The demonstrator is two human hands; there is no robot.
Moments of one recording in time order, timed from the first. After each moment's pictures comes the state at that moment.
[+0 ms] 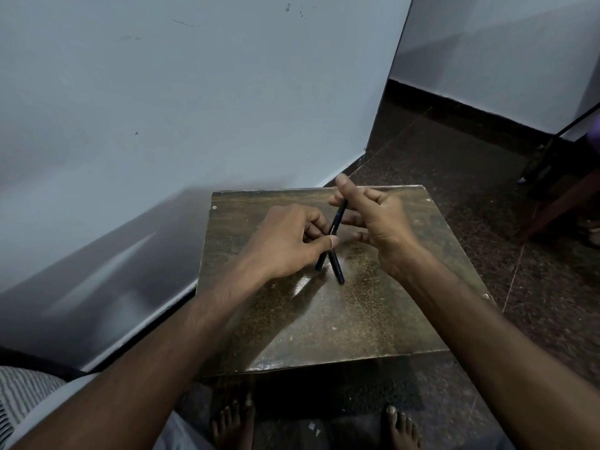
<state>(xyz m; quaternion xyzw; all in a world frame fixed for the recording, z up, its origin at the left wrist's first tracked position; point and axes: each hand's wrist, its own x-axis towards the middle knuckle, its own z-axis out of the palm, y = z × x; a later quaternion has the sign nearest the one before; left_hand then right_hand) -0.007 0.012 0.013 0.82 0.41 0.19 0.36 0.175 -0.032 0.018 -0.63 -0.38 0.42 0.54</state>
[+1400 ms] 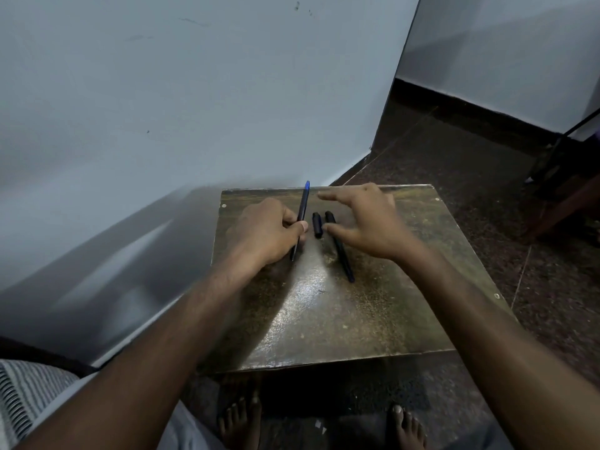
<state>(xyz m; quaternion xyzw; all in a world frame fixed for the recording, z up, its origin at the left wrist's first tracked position) -0.035 0.031 0.013 0.77 0.57 0.14 0.27 0.176 -0.009 0.011 -0.68 -0.71 0.09 0.15</state>
